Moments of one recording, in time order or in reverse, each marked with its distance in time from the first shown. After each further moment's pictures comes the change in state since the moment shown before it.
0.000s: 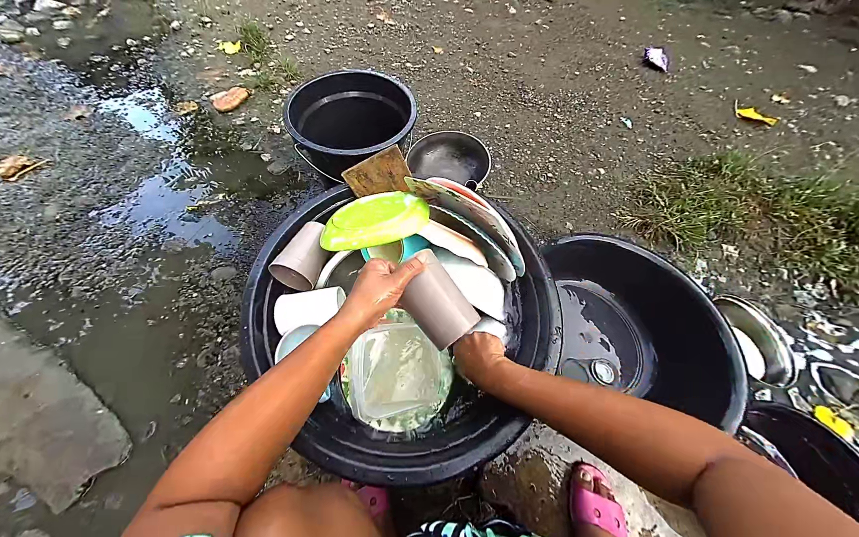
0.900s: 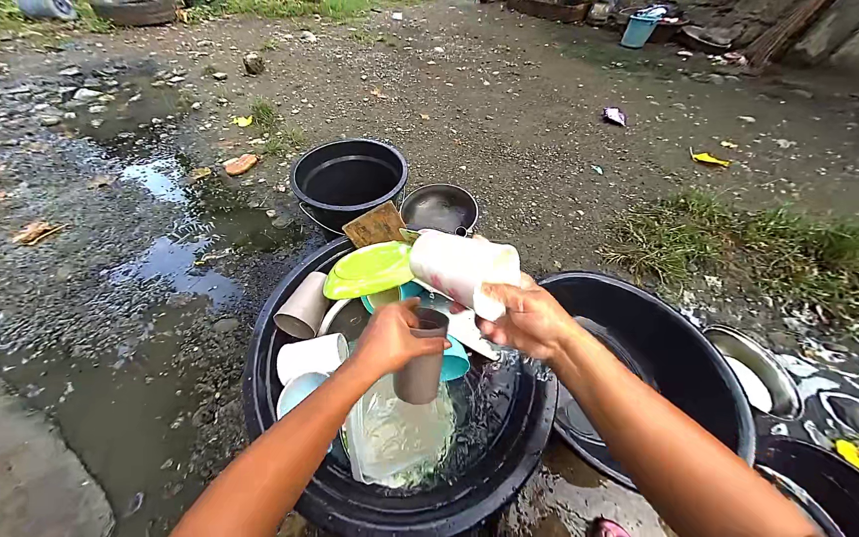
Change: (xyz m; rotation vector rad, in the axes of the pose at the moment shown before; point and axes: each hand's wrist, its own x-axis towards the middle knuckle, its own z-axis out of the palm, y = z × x) left_hand -0.014 0.025 -0.003 0.546 -0.234 0.326; right_hand -0.090 0.053 -0.102 1.765 0.319 -0.726
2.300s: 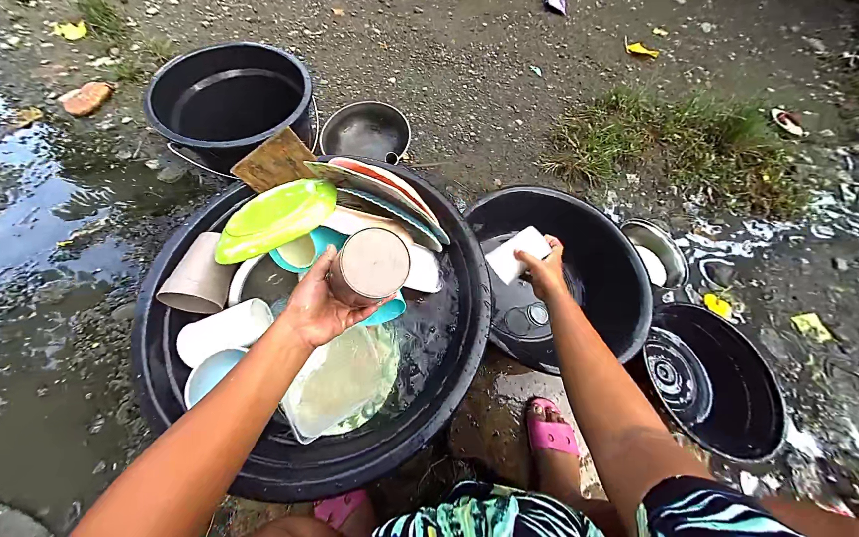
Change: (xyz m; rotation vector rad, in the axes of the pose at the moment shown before) left_hand 0.024 -0.006 0.043 -1.370 -0.020 -0.787; right_hand 0.003 0.169 -0.273 -0.221 0.901 -0.076
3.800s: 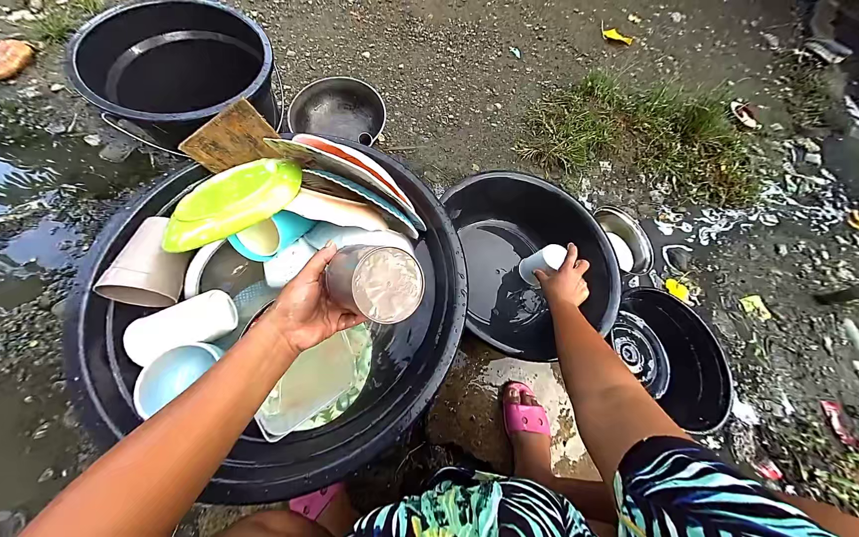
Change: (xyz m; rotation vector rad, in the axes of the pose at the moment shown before) left_hand -0.002 -0.019 0.015 0.208 -0.063 -0.030; right_hand 0.002 0.021 -0.081 -1.077 0.337 0.135
